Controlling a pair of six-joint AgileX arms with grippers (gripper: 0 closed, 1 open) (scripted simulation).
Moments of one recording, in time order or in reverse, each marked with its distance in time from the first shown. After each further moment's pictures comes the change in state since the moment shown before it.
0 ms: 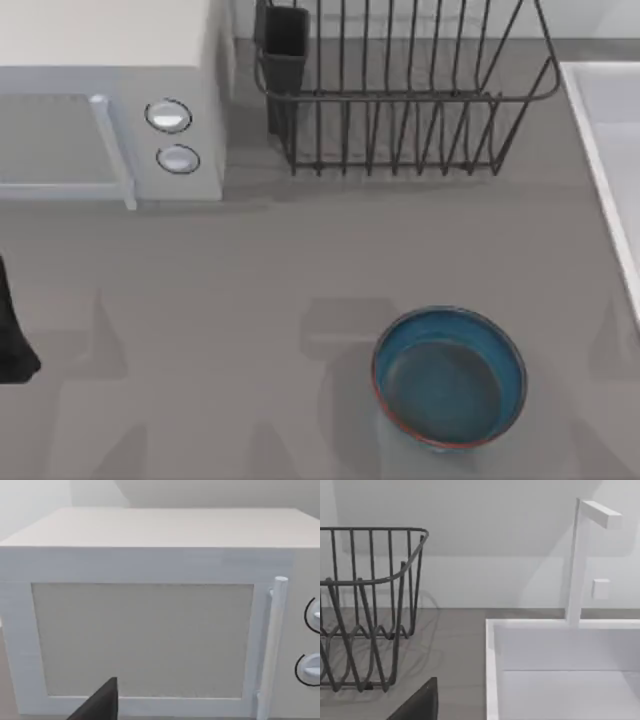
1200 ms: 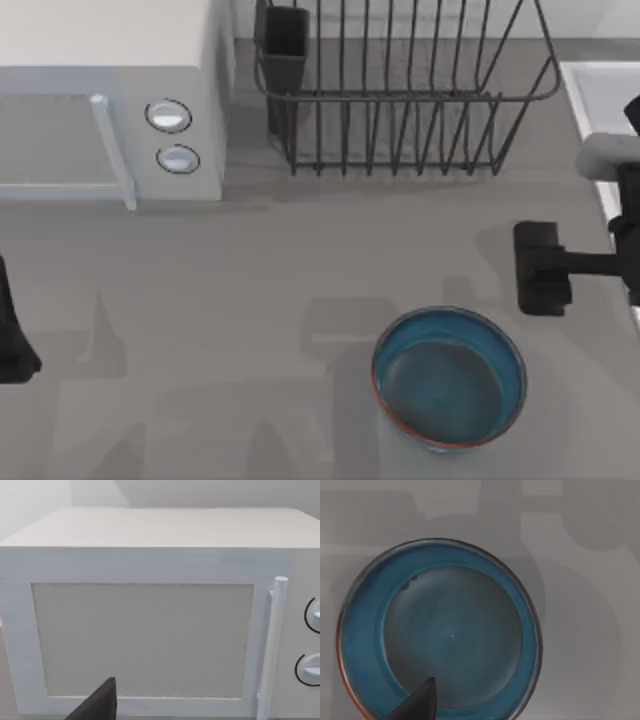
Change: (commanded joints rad) left arm 0.000 0.000 0.000 0.000 0.000 0.000; right arm 0.508 1.258 0.999 -0.907 0.002 0.486
